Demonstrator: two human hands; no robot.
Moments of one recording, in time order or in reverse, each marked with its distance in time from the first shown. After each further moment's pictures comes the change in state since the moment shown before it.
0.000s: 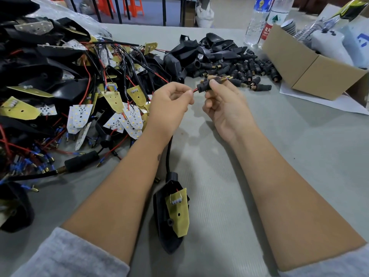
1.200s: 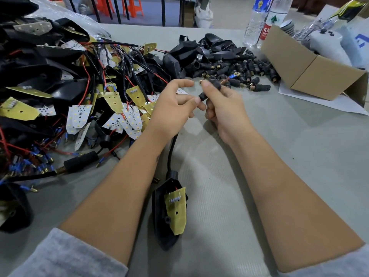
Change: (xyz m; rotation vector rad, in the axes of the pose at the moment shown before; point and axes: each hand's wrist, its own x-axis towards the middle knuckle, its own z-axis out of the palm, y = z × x) left_hand -0.005 0.002 -0.001 -0.009 -0.206 0.047; right_hand 0.001 0.007 -0.001 -0.365 0.041 -0.075
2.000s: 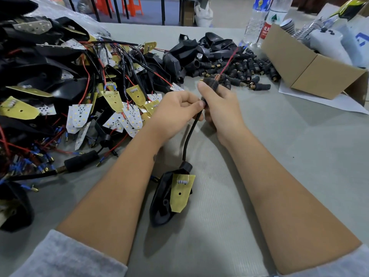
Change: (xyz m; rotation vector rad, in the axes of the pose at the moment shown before) left_hand -0.001 0.005 -0.004 0.123 -0.135 -0.105; right_hand -0.004 0.000 0.007 -0.096 0.018 -0.058
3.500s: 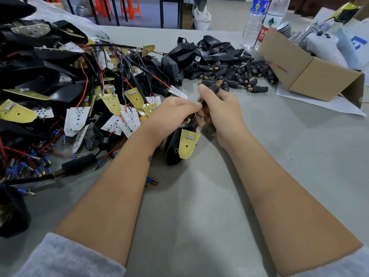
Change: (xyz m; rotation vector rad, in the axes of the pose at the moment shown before) left_hand -0.004 0.008 -0.004 -0.042 -0.142 -0.057; right_hand 0.000 0.003 -0.003 0.107 -0.051 0.008
